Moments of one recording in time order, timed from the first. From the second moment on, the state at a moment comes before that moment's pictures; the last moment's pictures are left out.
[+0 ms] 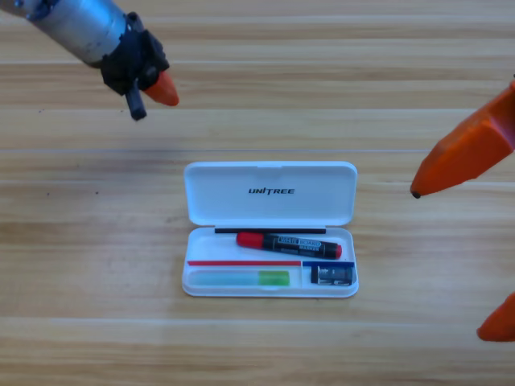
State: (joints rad) arm 0 -0.45 1.93 -1.42 0.45 -0.08 0.76; arm 1 0.99 1.42 -1.48 0.98 0.49 -0.53
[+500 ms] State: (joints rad) arm 0 -0.45 2.01 -1.38 0.45 -0.17 0.76; arm 1 0.99 1.42 -1.48 0.98 0.53 -0.53
